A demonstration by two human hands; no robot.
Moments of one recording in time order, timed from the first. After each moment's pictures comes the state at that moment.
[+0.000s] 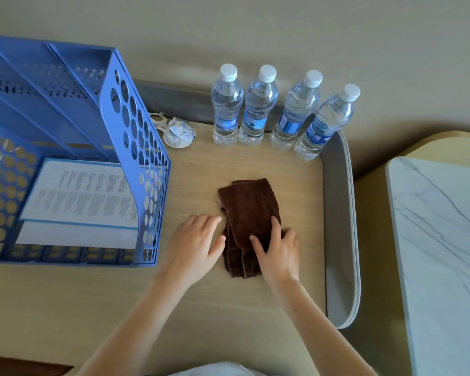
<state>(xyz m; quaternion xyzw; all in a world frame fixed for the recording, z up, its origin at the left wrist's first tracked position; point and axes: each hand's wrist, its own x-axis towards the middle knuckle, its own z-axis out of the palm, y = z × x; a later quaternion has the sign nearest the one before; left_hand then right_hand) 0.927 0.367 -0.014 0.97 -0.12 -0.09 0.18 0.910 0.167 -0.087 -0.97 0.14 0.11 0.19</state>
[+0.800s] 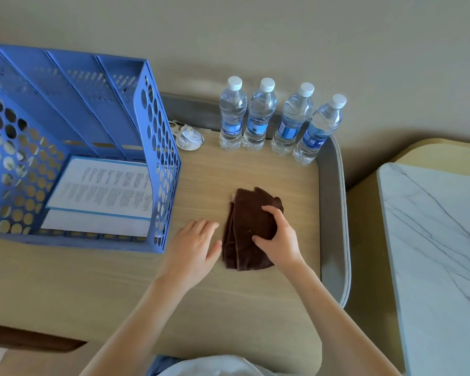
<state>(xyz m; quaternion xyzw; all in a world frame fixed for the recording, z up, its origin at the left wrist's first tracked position) 0.879 0.369 0.008 0.98 -0.11 -0.04 0.18 0.911 0.151 -0.050 -0.86 0.06 0.09 0.49</state>
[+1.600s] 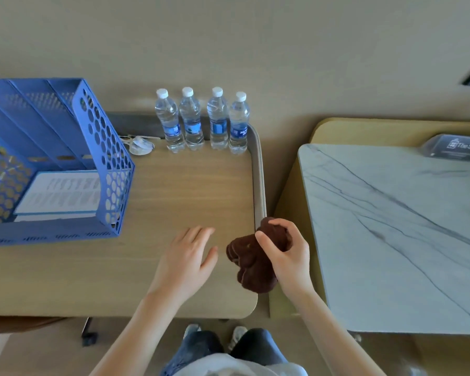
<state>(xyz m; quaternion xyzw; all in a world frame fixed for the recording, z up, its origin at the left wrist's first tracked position) 0.745 0.241 0.060 0.96 -0.18 0.04 0.20 0.727 0.028 0.034 -0.74 0.12 -0.13 0.65</state>
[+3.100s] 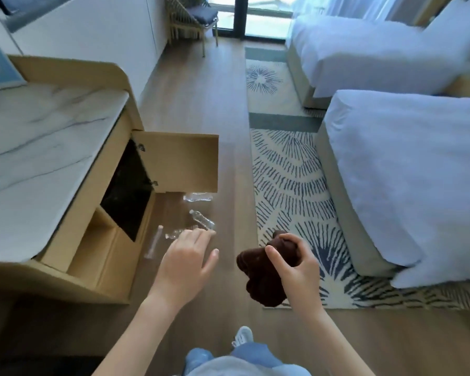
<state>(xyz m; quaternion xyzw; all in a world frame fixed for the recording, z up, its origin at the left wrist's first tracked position) 0.304 0.063 0.059 0.55 -0.80 -0.12 0.20 0.081 0.105 0.040 -0.44 0.65 -0.52 0.34</state>
